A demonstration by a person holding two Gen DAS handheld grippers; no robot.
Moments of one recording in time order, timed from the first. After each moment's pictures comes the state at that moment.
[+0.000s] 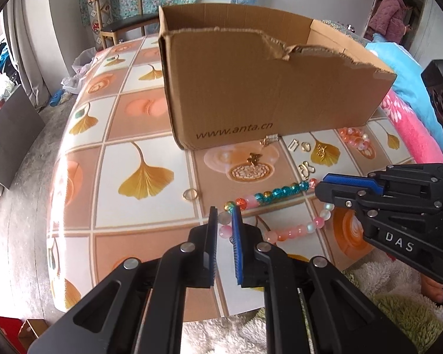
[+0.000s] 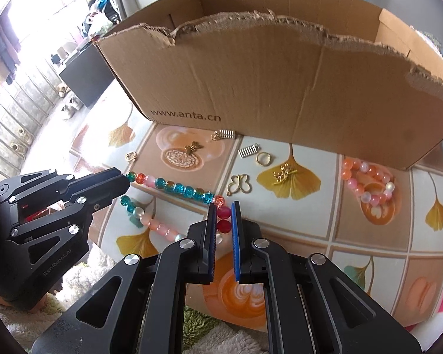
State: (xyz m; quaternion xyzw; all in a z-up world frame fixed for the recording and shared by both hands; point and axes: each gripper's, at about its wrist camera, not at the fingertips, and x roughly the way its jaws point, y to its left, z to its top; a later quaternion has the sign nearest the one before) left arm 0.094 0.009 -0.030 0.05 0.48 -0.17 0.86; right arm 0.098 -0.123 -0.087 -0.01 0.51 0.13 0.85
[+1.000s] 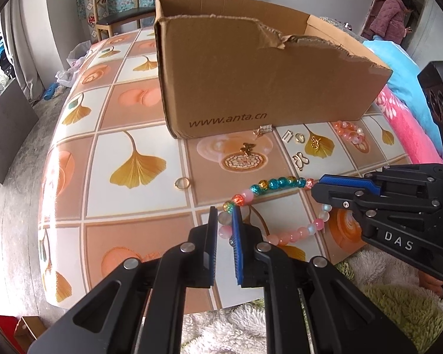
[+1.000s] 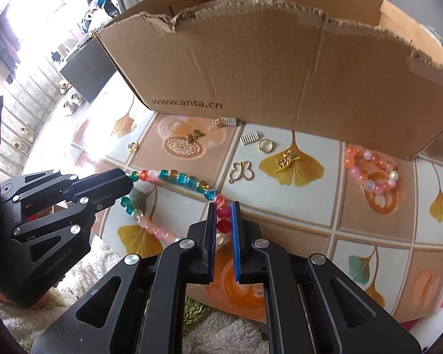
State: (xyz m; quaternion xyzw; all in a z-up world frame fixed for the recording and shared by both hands) left arm 0.091 0.008 -0.036 0.04 0.49 -0.19 0.85; right arm 0.098 -0.114 -0.092 0.00 0.52 0.13 0.84
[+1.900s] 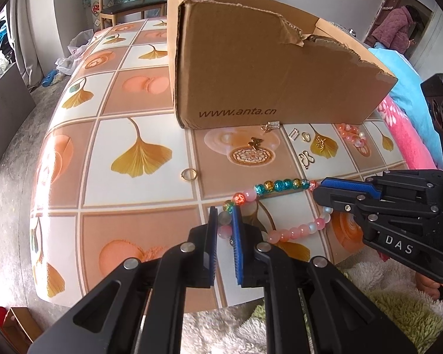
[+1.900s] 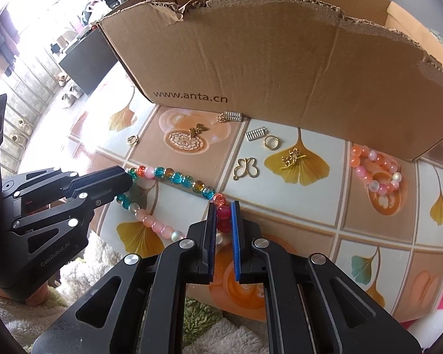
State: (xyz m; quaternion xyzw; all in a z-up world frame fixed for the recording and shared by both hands) left arm 0.097 0.019 -0.043 0.01 0.50 -0.19 0.84; right arm 0.112 -0.097 -0.097 -0.02 0.54 0.13 0.83
